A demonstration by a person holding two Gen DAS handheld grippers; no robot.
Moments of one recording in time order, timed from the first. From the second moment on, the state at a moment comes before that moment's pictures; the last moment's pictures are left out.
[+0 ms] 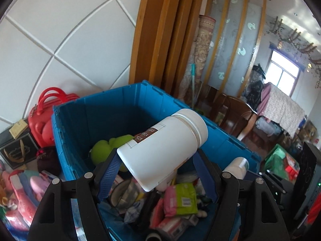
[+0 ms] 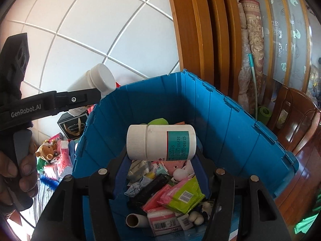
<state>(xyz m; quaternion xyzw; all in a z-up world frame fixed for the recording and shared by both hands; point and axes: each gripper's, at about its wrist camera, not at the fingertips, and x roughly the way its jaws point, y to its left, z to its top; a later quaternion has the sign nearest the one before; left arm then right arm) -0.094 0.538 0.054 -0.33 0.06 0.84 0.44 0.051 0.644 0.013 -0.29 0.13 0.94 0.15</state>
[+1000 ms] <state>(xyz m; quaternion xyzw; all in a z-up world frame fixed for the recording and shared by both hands) -0.094 0.519 0.038 -0.38 0.08 0.85 0.35 0.046 0.627 0.026 -0.28 0.09 0.95 0.14</state>
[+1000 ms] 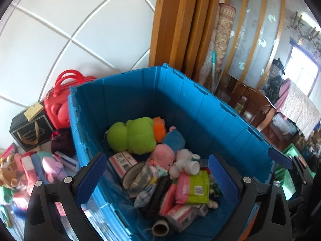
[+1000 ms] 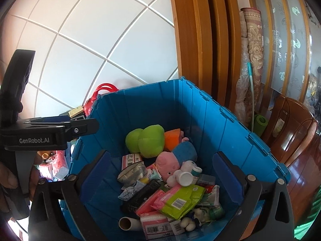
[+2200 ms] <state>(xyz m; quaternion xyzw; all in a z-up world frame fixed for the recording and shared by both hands) -0.012 0.103 0.026 -0.37 -0.03 0.93 0.07 0.033 0.287 0.048 -0.29 -0.03 0.95 -0.04</state>
